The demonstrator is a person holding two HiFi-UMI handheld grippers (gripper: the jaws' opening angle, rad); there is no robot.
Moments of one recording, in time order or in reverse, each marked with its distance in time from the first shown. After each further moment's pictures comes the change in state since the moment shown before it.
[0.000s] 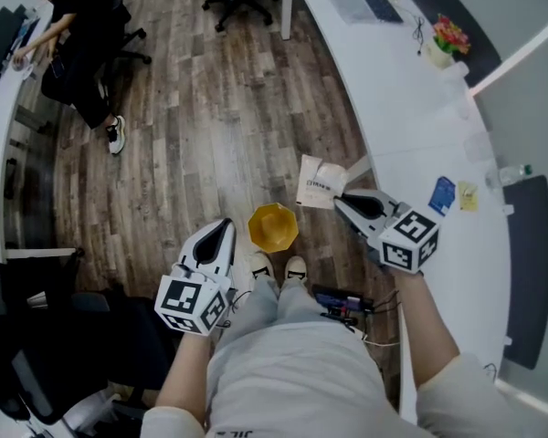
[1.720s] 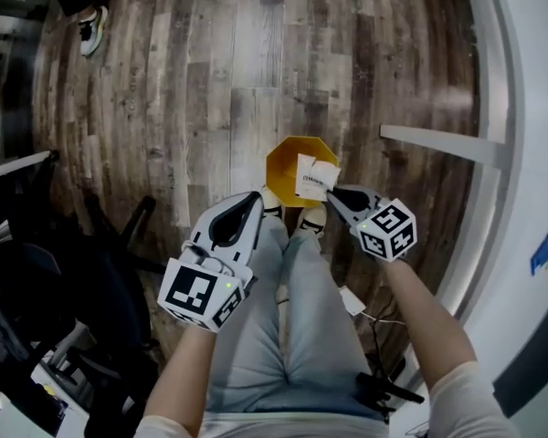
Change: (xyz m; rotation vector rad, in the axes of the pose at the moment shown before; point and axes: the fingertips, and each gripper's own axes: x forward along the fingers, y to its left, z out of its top) left arm 0.111 0.109 -0.246 -0.201 0.185 0.086; right arm 0.242 -0.064 -0.374 0.176 0.395 0.203
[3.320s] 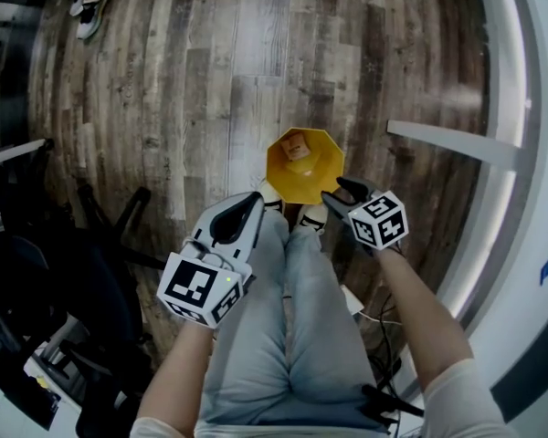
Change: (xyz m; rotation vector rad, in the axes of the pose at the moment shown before) left arm 0.017 0.017 -0.055 -0.037 0.064 0.009; right arm 0.045 -0.042 -0.064 0.052 0.140 -0.070
